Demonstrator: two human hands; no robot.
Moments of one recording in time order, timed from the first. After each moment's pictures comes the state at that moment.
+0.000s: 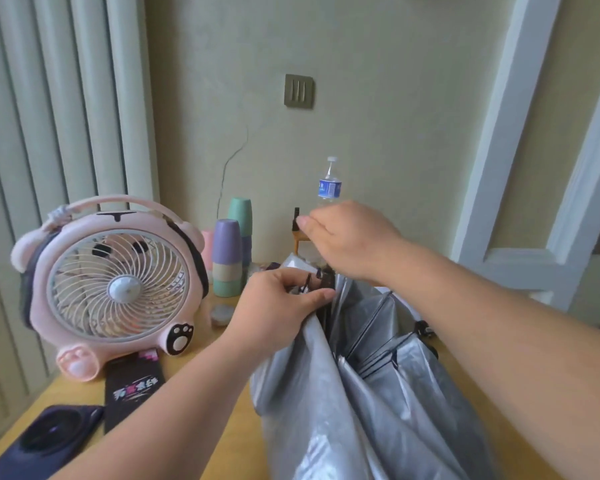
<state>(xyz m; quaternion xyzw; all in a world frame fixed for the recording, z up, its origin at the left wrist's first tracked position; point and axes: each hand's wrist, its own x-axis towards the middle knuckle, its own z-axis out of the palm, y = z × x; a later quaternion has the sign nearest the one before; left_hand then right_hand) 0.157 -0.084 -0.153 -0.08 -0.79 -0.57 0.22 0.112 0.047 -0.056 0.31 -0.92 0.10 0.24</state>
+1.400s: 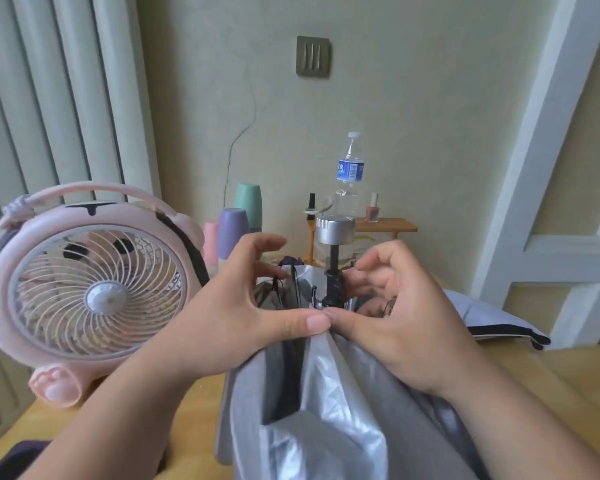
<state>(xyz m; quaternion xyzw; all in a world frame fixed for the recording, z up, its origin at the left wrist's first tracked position) 0.144 -0.155 -0.149 -0.15 -0.85 -0.48 0.18 0.117 0.062 -0.153 0.30 -0.77 0.54 0.14</state>
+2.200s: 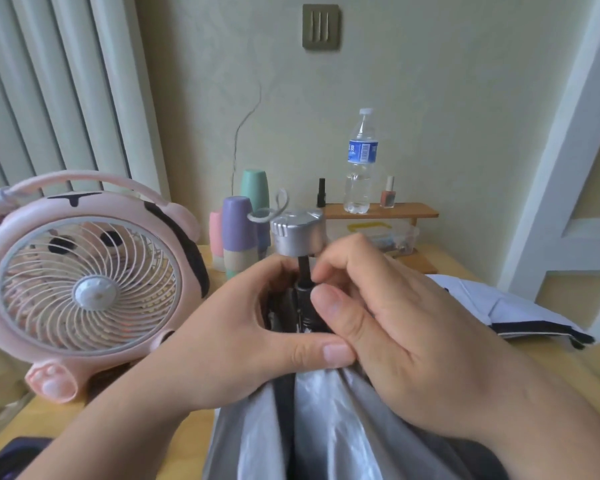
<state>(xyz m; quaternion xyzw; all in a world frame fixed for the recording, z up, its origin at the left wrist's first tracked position) 0.147 -0.128 -0.150 -0.24 -0.79 -0.55 0.11 0.126 0.068 -0.131 0.46 -0.81 0.30 0.21</state>
